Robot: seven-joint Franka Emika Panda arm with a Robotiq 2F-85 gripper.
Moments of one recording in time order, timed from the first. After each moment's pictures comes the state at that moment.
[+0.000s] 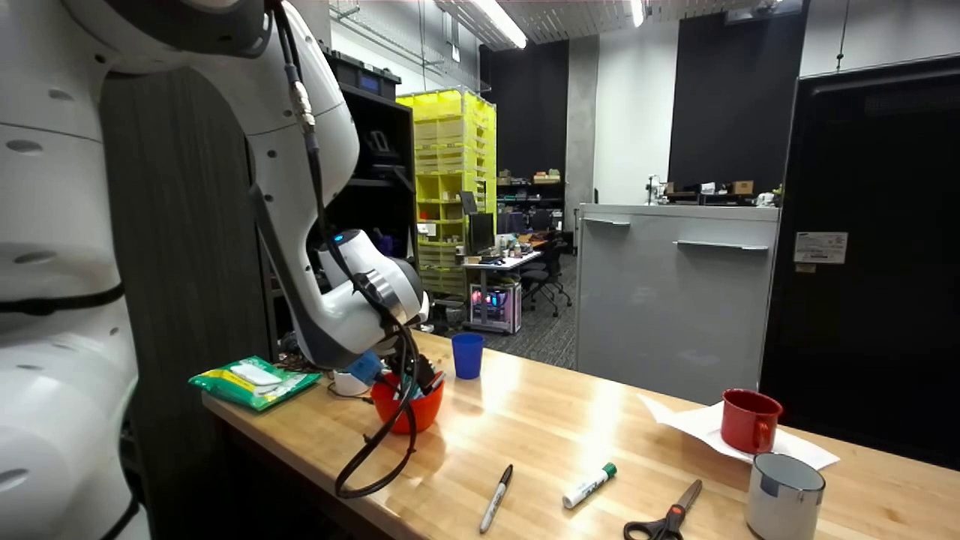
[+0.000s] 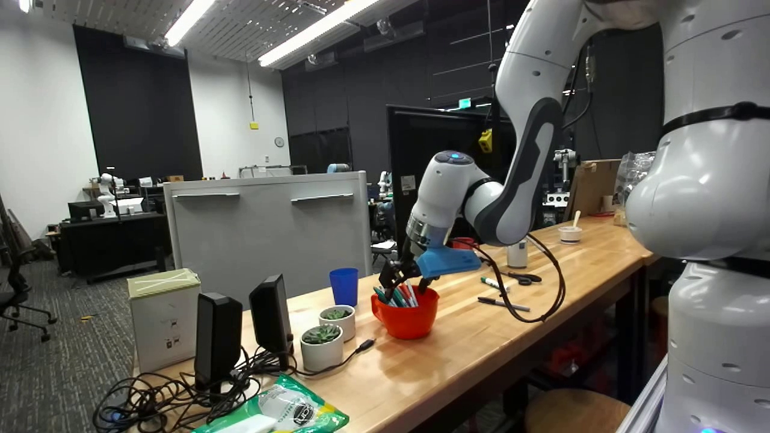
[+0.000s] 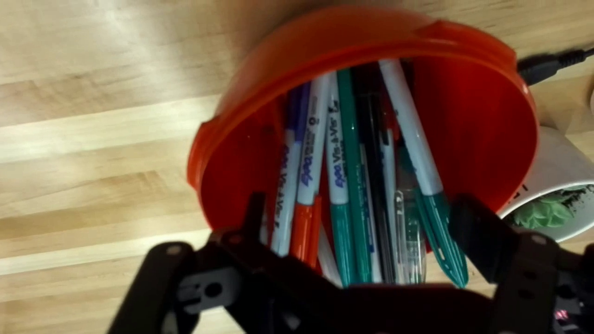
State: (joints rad) arm -0.41 0.05 0.42 -2.59 -1.23 3.14 1.40
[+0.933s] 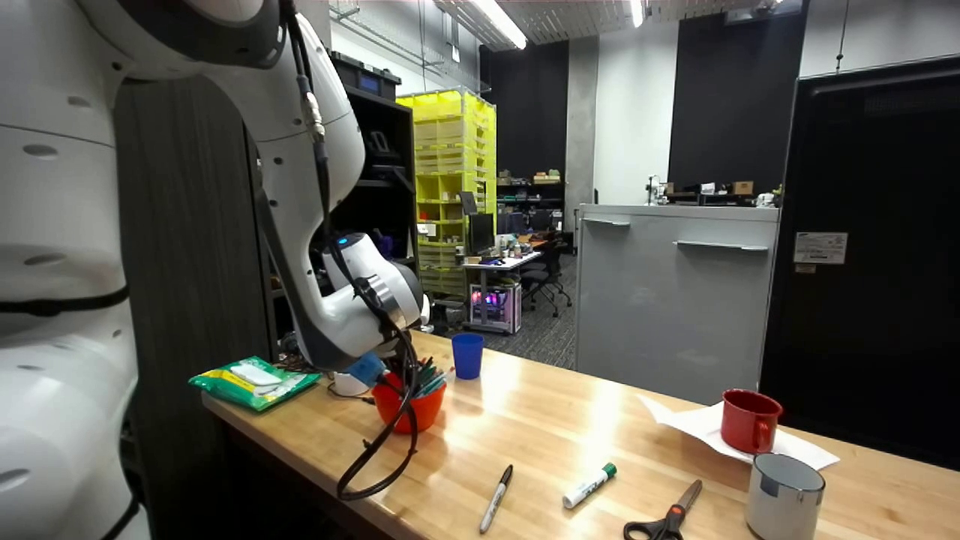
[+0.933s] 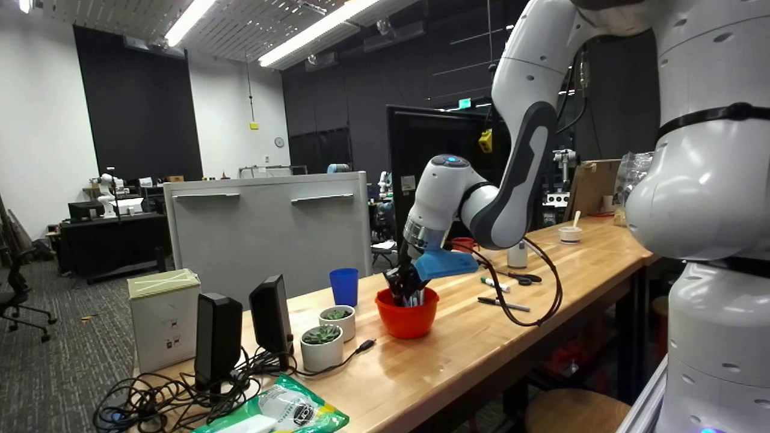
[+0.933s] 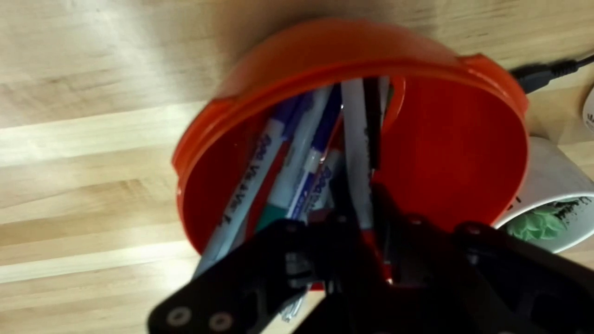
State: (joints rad) arm -0.41 0.08 0.42 -2.57 -1.19 3.14 1.34
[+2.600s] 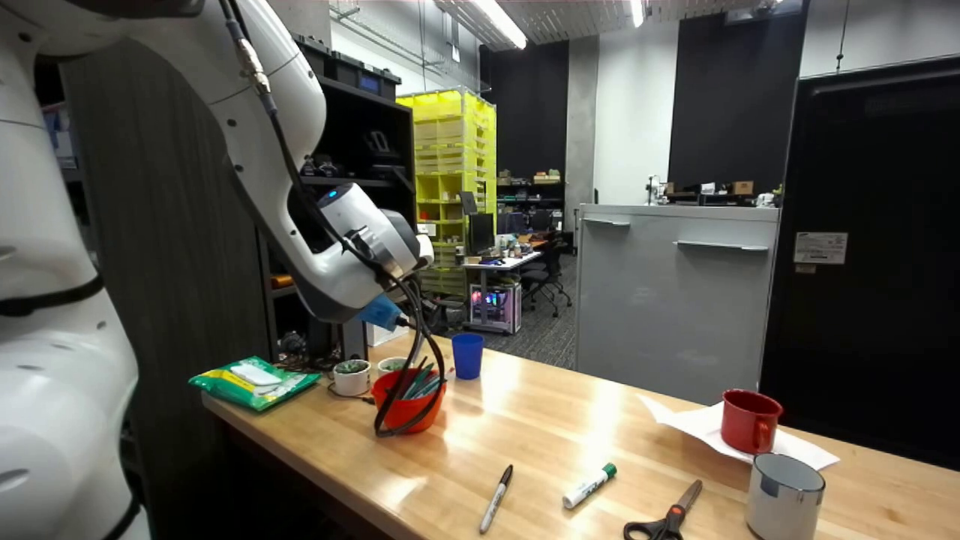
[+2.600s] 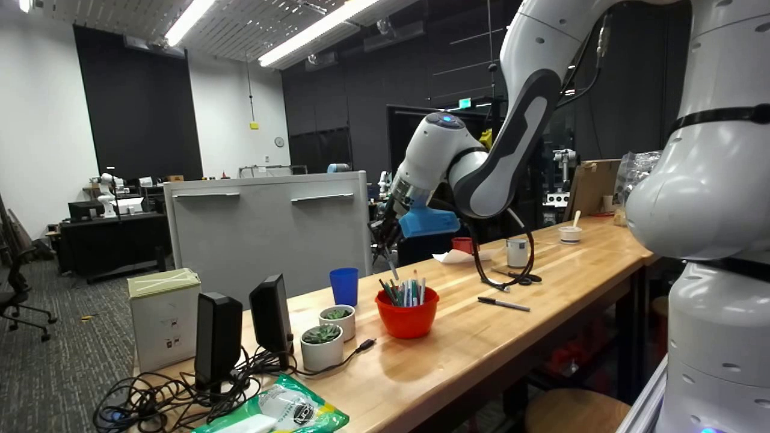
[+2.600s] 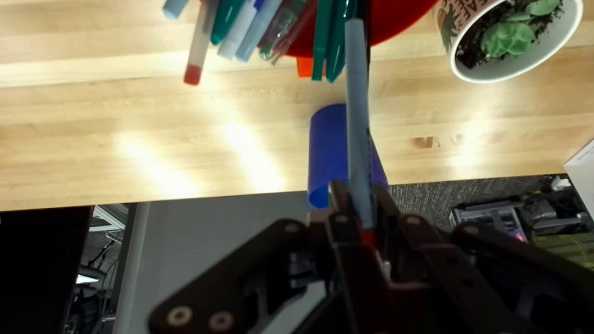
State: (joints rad) arm -0.41 -0.10 0.45 -2.52 -1.05 3.14 1.20
